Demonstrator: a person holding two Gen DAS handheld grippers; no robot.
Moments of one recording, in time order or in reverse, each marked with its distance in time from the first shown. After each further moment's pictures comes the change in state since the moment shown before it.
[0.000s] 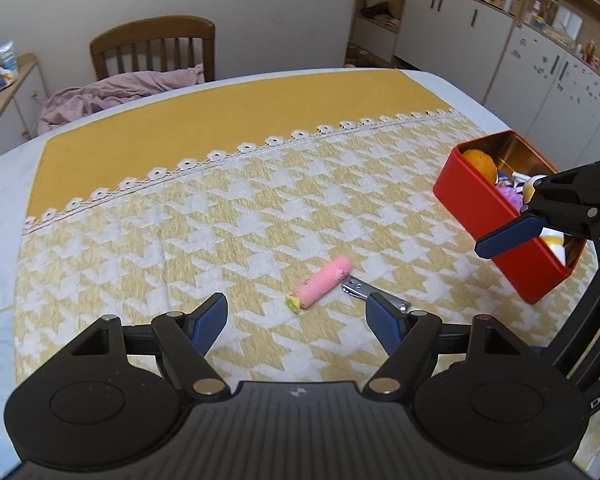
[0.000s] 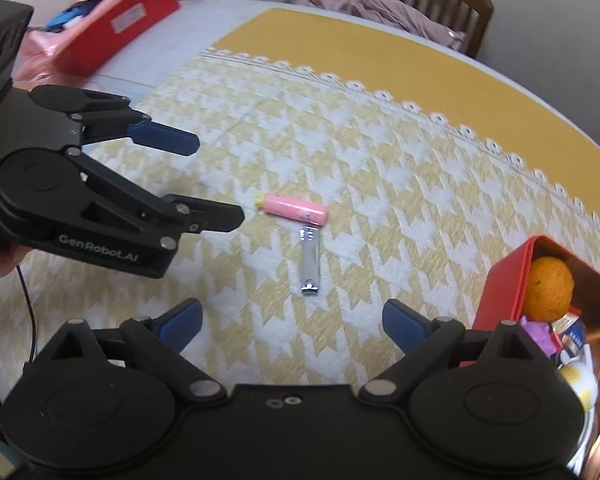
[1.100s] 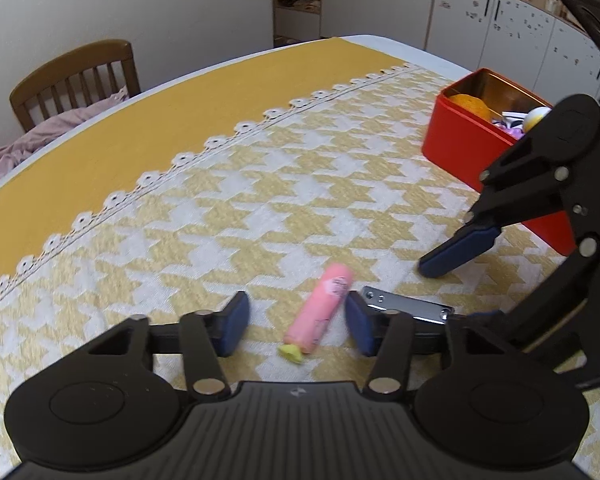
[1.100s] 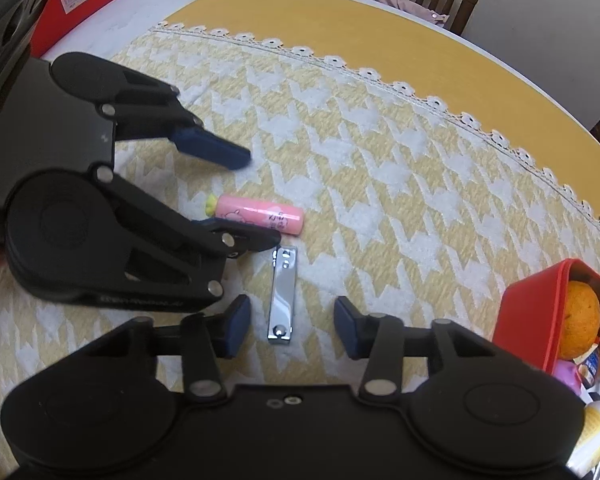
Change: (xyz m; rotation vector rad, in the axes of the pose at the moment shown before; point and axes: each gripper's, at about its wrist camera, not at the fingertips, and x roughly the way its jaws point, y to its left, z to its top) left arm 0.070 -0.003 0.009 0.260 -0.004 -0.094; right arm 0.056 -0.004 0.022 -0.001 0.029 -0.091
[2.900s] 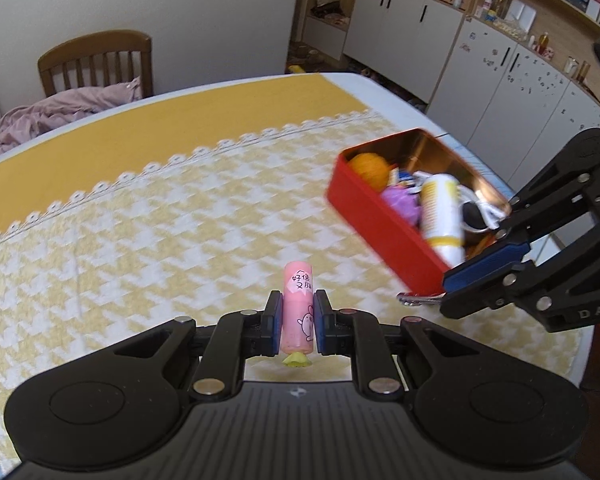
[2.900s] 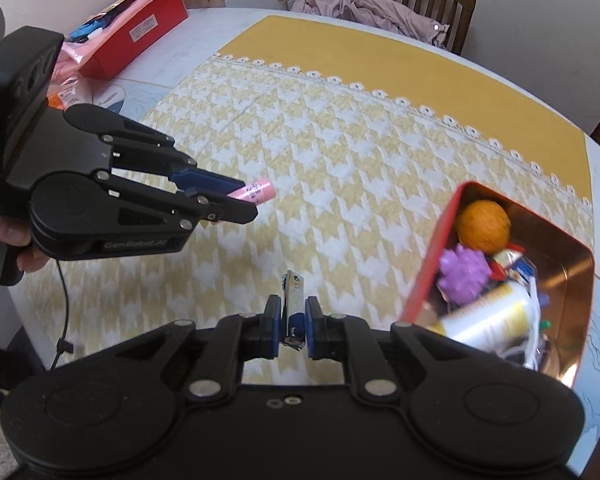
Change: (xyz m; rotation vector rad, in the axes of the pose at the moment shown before) left arm -0.098 -0.091 0.026 -0.213 -0.012 -0.027; right arm -0.145 -0.047 -0.075 -0.007 -0.009 0.167
